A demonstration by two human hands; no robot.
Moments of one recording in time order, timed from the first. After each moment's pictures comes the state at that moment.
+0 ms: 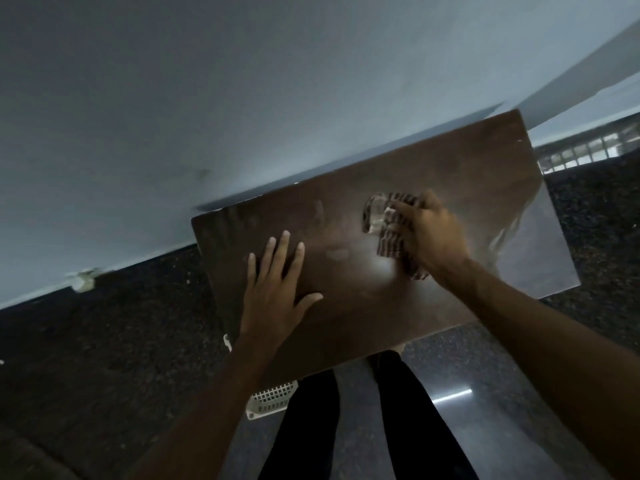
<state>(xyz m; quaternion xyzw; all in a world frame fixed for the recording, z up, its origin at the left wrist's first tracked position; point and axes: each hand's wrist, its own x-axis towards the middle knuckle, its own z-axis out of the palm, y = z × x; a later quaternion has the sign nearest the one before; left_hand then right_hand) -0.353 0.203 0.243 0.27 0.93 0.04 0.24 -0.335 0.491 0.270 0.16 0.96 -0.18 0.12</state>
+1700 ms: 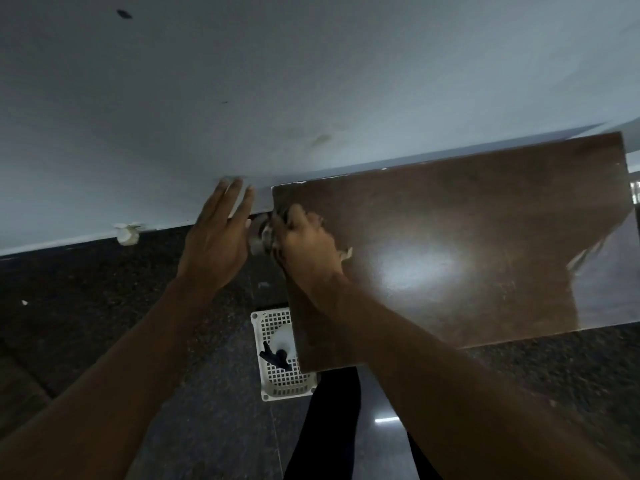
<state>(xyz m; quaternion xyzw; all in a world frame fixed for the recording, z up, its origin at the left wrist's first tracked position) -0.449 0.033 0.260 0.26 0.96 0.09 0.07 -0.399 0.206 0.258 -0.01 0.95 -0.29 0.14</state>
